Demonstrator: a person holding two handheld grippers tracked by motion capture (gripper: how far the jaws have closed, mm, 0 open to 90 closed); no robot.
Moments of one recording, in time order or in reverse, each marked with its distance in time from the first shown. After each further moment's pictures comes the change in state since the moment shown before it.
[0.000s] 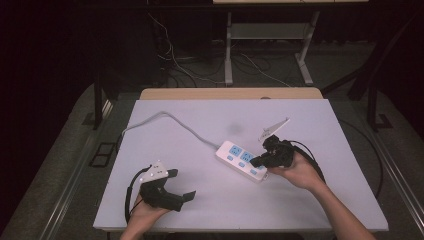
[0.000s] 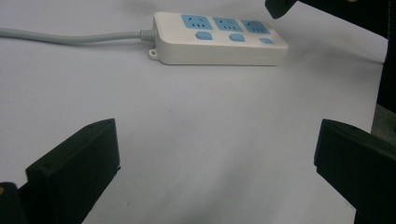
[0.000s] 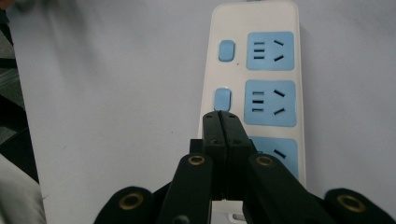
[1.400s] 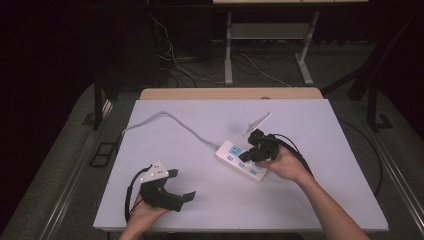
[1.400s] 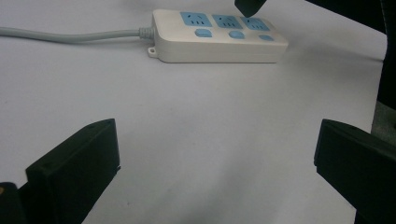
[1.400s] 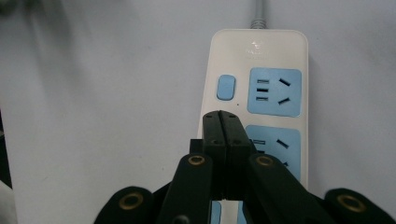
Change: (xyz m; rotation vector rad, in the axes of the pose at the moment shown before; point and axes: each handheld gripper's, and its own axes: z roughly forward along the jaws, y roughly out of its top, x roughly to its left) left arm 0.000 0.000 0.000 0.005 -0.005 0.008; right arm -0.002 0.032 0.026 0.053 -0.006 -0.041
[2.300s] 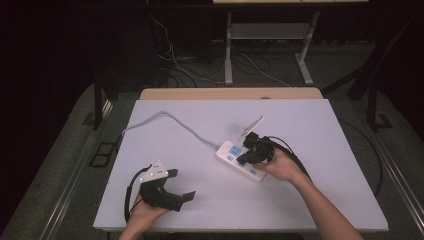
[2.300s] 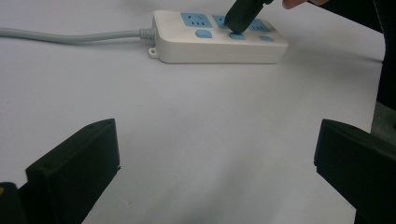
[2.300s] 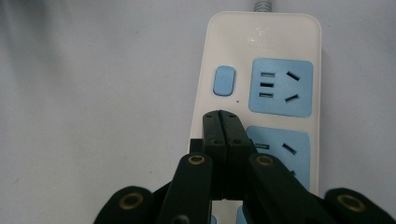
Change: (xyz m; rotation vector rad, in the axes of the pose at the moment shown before) left arm 0.000 0.000 -0.001 -0.002 -0.001 0.002; right arm -0.001 0.000 0.019 0.045 -0.018 -0.018
